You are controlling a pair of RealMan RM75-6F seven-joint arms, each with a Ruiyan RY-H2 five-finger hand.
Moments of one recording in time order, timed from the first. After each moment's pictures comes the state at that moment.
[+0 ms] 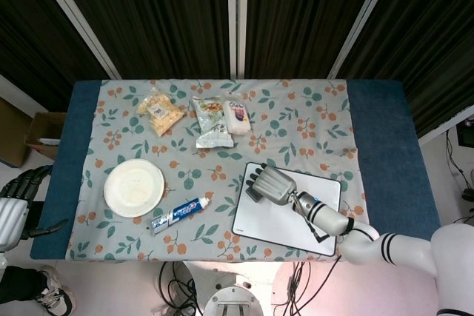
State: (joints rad) left arm -0.06 -1.17 0.02 -1.33 1.60 1.56 -0.21; right arm 0.86 -1.55 0.06 -1.37 -1.47 0.65 -0.44
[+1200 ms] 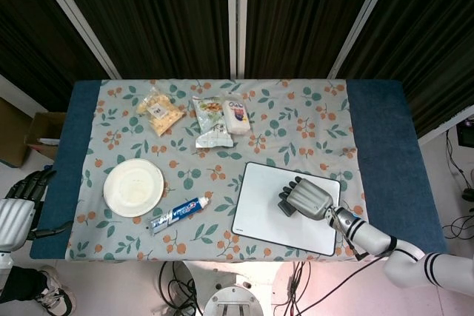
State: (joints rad) left arm -0.06 -1.17 0.02 -1.34 1.61 1.55 -0.20; right arm 0.75 -1.40 -0.09 -1.43 -1.62 0.81 -0.26
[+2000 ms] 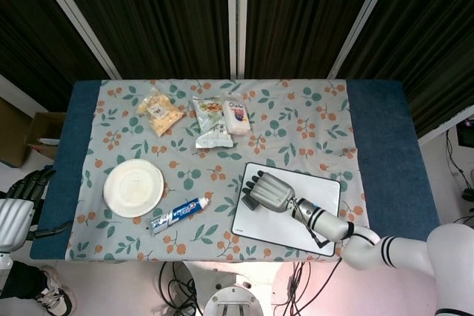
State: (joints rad) left arm -0.06 -1.17 0.02 -1.36 1.61 1.56 -0.18; right arm 0.87 -1.57 0.00 -1.38 -1.57 0.73 -0.29
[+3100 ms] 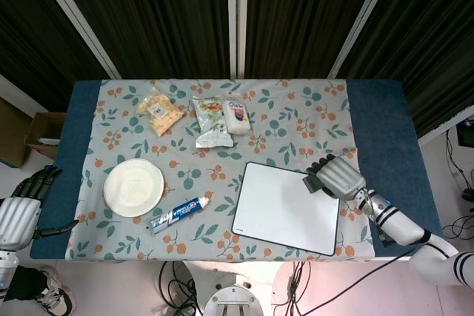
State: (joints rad) left arm -0.07 -1.16 0.02 -1.40 1.62 1.55 -0.14; right arm 0.71 -1.26 -0.07 -1.36 -1.58 0.96 -0.05
